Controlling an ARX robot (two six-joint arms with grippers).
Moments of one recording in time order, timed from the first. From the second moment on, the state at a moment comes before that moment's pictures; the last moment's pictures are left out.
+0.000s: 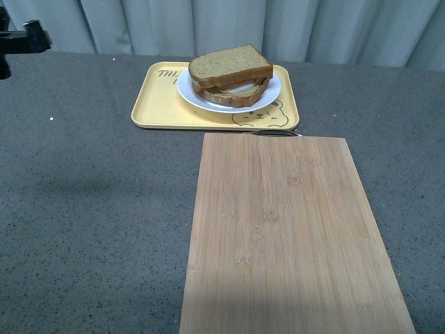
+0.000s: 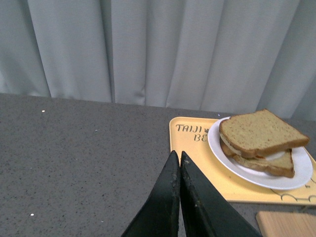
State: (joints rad) left arm -0.15 1.69 0.39 1.28 -0.15 -0.02; right arm 0.00 0.00 0.00 0.00 0.00 0.00
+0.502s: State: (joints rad) left arm -0.01 1.00 0.04 0.88 -0.01 -0.01; right arm 0.00 0.01 0.00 0.00 0.00 0.00
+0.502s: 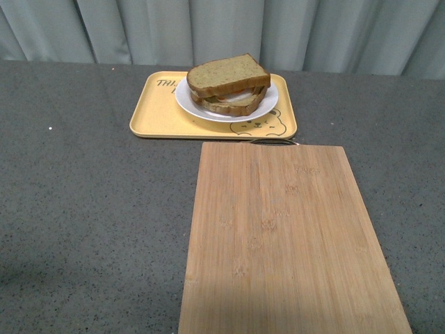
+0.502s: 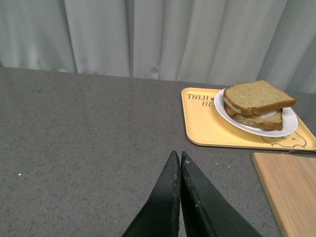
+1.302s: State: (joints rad) left arm 0.00 0.42 0.02 0.43 0.00 -0.01; right arm 0.00 0.00 0.00 0.00 0.00 0.00
